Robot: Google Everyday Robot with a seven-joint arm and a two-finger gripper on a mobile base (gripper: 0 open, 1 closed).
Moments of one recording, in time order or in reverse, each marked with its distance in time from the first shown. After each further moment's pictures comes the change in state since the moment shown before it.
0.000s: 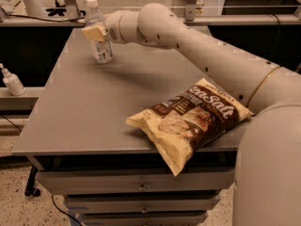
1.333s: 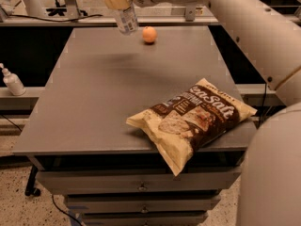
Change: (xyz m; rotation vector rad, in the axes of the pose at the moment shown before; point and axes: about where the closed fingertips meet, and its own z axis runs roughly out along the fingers) arm -0.069 -0.061 -0.087 0.056 0.082 -0.196
